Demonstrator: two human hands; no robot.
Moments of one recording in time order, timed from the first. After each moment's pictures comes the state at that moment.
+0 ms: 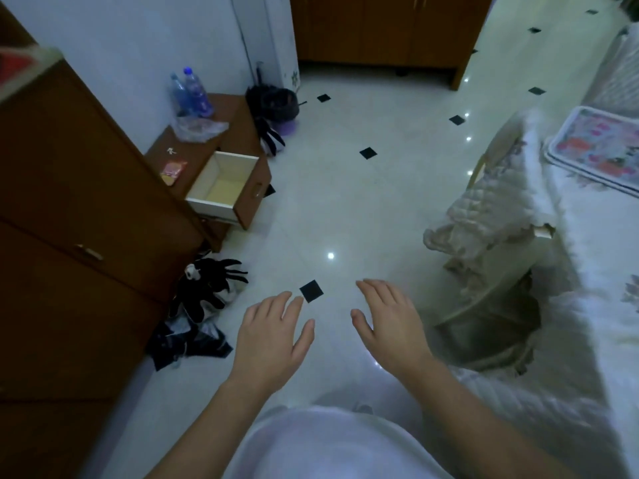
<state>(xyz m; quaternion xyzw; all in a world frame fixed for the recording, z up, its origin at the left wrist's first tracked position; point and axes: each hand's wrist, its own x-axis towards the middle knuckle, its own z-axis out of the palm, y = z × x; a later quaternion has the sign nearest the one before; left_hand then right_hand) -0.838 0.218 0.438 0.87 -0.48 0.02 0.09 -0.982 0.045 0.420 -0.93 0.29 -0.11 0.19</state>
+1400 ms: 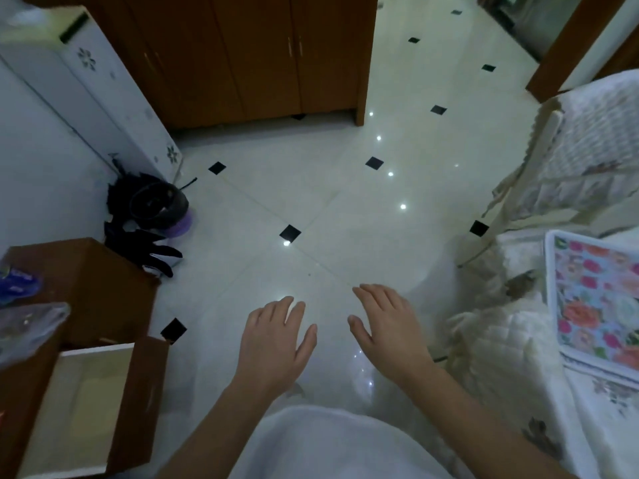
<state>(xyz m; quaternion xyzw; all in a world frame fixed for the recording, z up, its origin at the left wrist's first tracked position) -0.498 -0.463 0.428 0.77 -0.63 -0.05 0.08 -0.691 -0.568 0.416 -0.87 0.45 -0.09 0.16</state>
